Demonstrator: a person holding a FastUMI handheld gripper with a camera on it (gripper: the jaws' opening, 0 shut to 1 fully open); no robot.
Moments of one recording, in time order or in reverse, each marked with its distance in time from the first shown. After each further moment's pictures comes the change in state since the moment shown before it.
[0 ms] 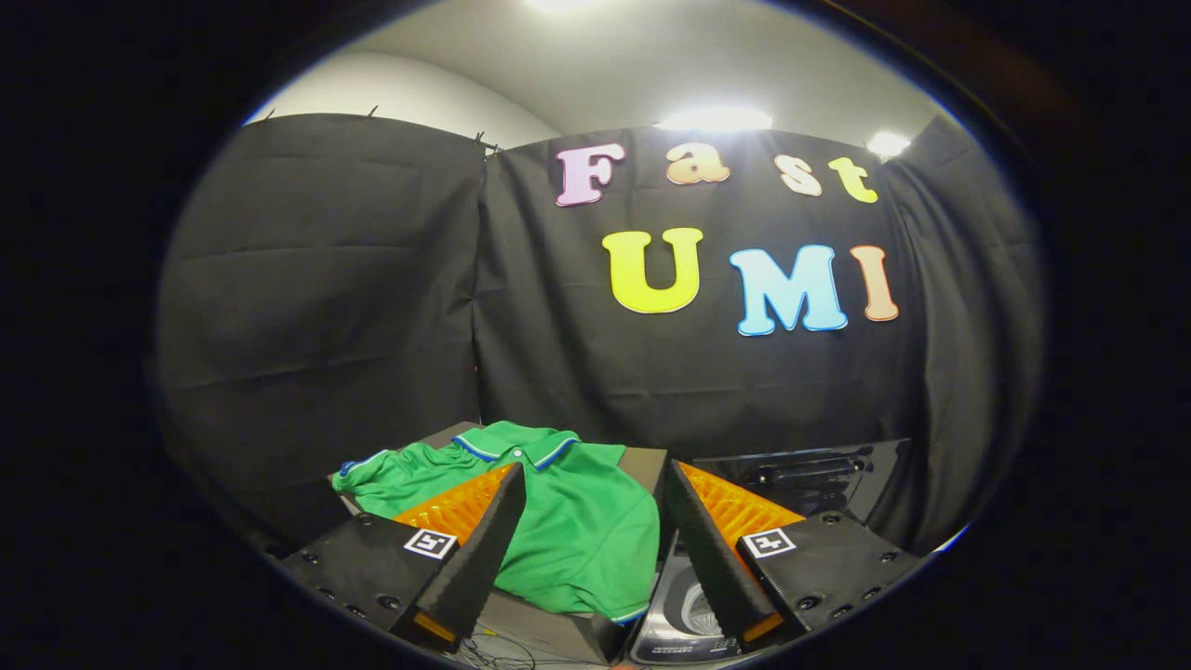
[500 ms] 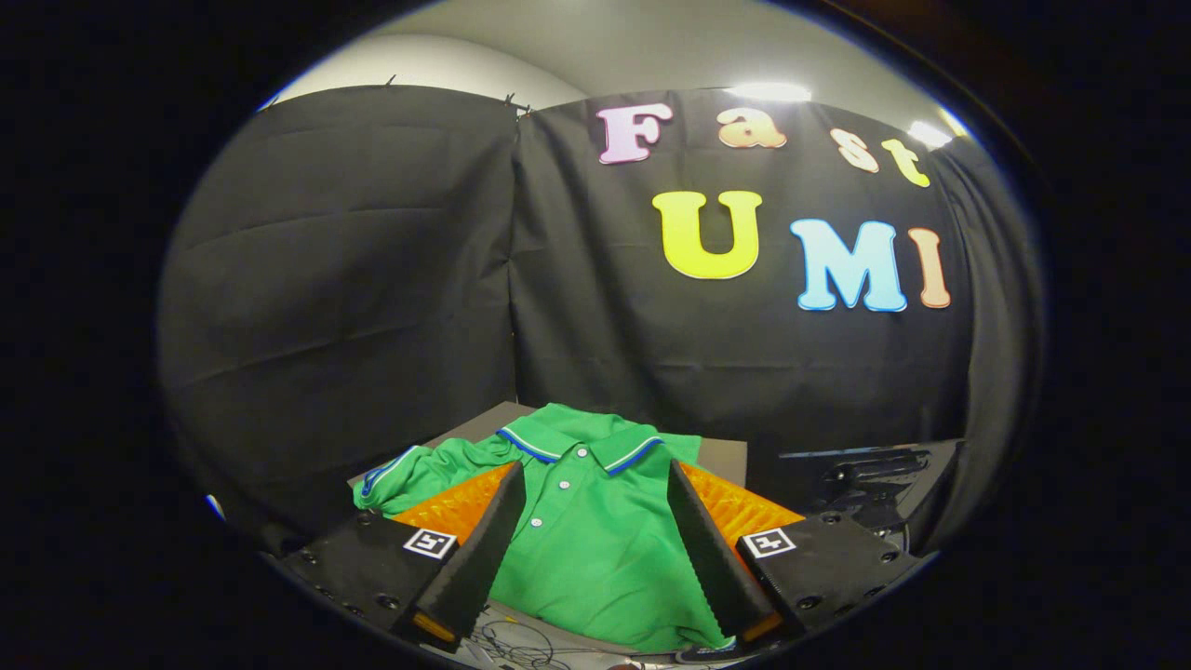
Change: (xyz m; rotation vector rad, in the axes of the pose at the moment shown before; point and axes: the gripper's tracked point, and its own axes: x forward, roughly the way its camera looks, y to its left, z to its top) arm 0.064 0.067 -0.015 -0.004 0.158 0.105
